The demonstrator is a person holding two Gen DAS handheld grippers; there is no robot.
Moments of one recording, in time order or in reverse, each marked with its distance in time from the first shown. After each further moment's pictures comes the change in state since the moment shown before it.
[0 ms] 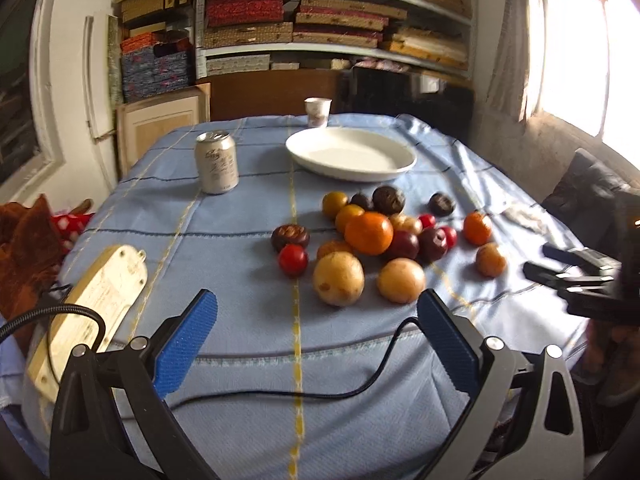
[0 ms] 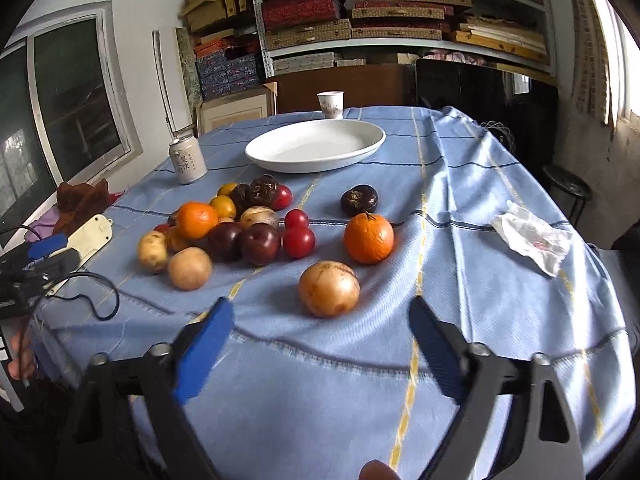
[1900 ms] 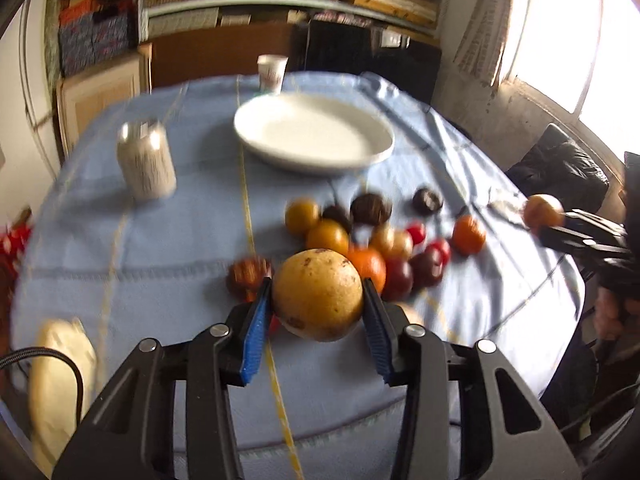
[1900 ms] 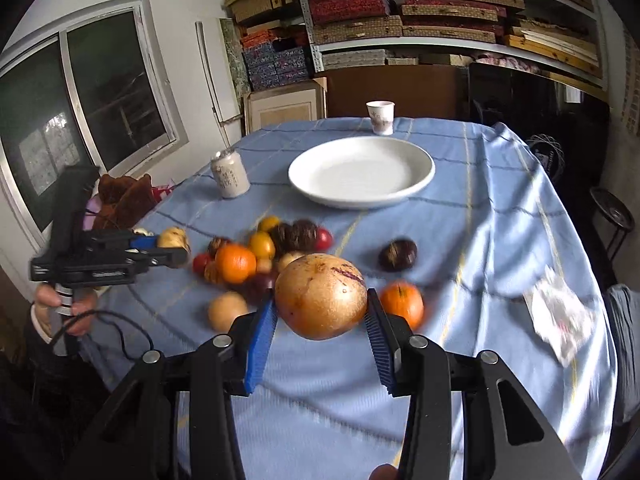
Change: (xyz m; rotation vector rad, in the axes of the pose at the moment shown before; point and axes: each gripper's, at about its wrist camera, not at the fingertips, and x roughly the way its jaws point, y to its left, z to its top) left arm 0.085 0.003 0.084 0.082 0.198 -0.148; right arm 0.001 -0.002 0.084 -0.088 0.020 0.184
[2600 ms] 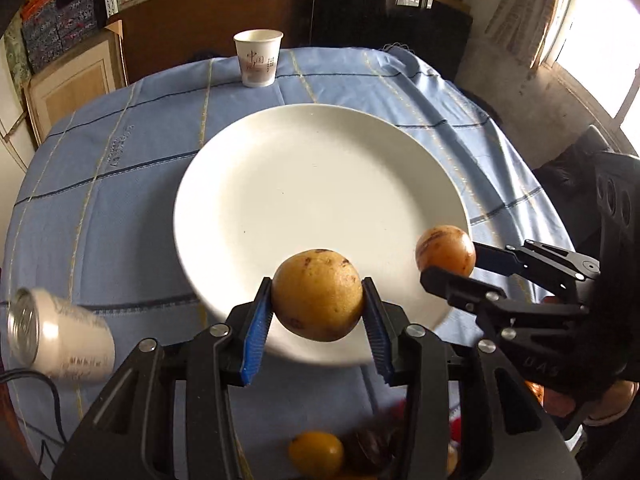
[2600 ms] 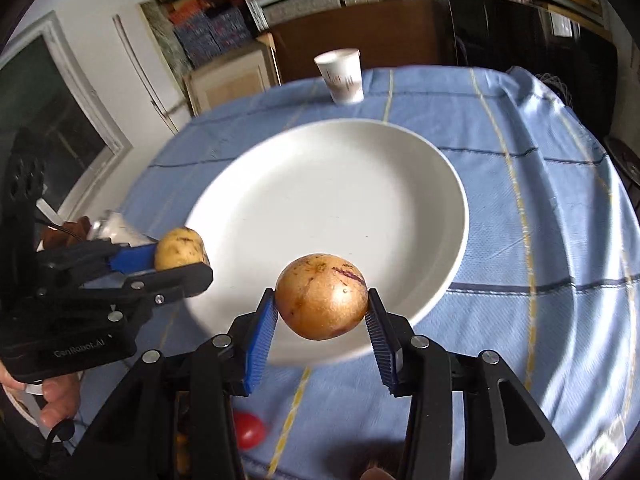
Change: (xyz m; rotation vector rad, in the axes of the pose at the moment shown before) left arm 0.190 0.014 0.173 -0.019 0.218 0.021; right arm 0.215 -0.075 0.118 0.171 0.220 -0.063
